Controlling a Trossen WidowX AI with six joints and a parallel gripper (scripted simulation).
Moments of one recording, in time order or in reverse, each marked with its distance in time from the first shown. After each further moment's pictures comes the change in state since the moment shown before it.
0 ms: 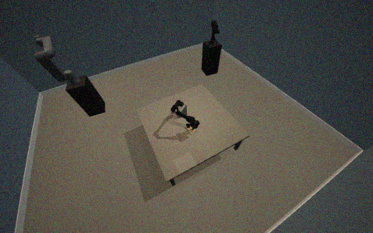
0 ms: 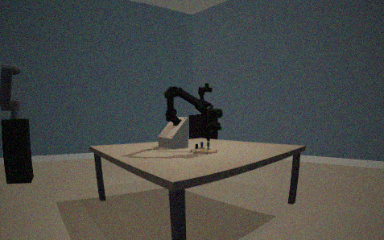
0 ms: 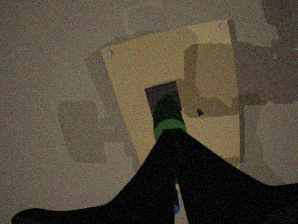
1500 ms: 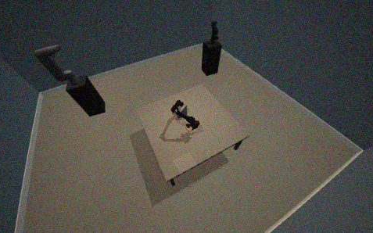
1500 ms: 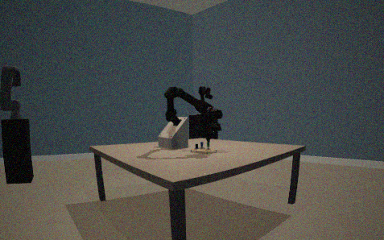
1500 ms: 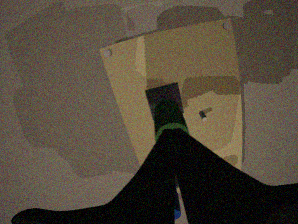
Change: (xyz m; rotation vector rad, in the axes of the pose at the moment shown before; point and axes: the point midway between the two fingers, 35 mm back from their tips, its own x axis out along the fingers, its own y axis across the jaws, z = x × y) arm 0.006 0.001 -0.001 -0.003 0.000 -0.002
